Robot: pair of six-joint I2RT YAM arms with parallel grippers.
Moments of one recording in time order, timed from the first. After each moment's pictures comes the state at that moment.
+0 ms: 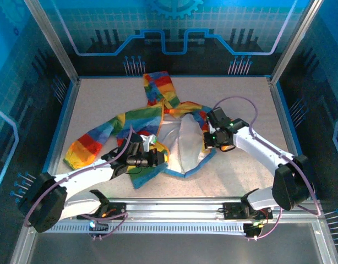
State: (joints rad) left arm -0.62 1.18 0.47 0.06 0.50 -0.88; right arm 0.50 1.40 1.03 -0.83 0.01 0.35
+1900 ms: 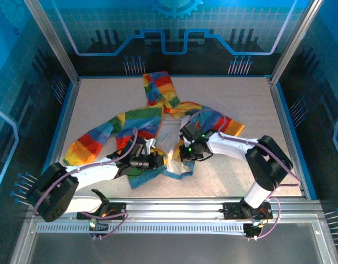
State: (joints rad) left arm -0.62 1.28 0.44 0.11 0.45 -0.86; right arm 0.72 1.64 0.96 -0.53 -0.23 0.55
